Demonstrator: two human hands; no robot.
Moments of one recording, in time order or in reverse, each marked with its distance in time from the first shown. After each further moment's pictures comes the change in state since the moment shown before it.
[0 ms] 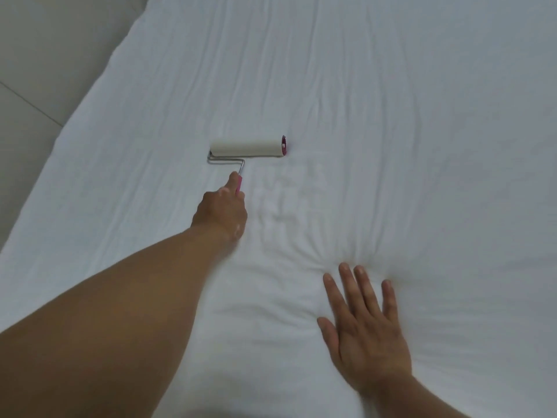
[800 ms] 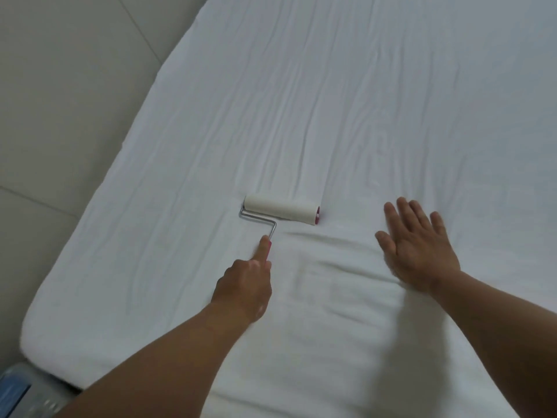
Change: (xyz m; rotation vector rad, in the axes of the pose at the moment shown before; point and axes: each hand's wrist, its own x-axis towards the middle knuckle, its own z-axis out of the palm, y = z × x) left_hand -0.361 -0.161 0.016 0.226 -0.261 -0.005; right_hand -0.110 -0.036 -0.034 -0.064 -0.151 0.078
